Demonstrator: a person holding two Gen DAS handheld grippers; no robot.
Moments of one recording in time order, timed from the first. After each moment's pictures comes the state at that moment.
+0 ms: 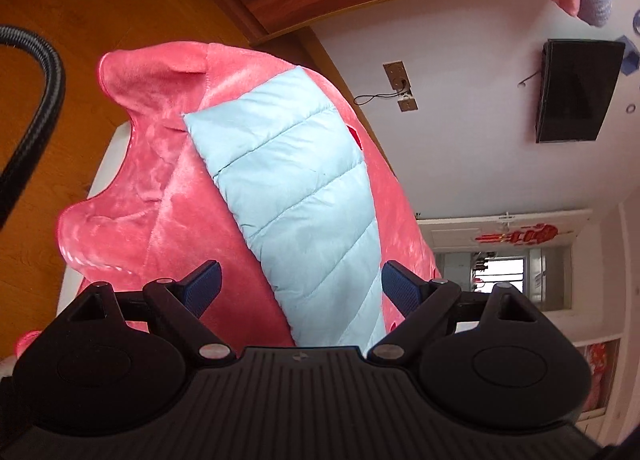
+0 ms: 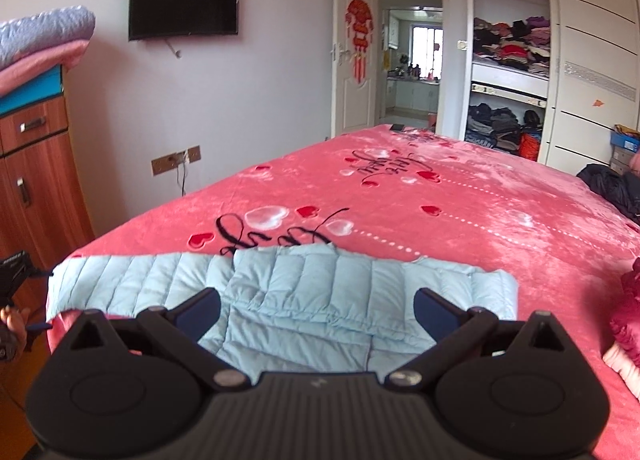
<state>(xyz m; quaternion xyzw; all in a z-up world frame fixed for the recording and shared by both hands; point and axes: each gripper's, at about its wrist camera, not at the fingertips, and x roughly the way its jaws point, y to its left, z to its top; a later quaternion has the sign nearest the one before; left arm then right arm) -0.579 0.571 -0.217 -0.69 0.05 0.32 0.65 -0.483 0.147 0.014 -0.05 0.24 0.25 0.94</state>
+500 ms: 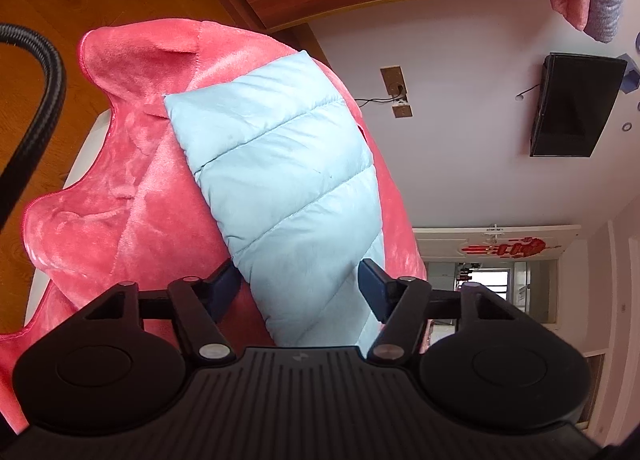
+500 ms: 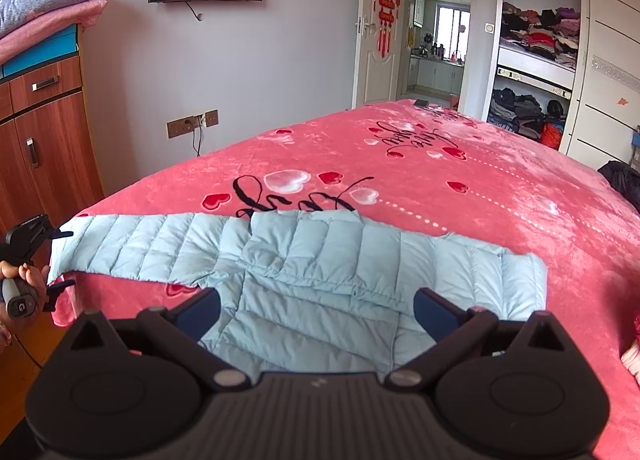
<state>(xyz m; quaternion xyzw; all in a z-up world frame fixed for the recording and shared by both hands) -0.562 0.579 -0.237 -0.69 0.03 0.31 0.65 -0.469 0.167 -0.012 -0.07 0.27 0.27 0.92</state>
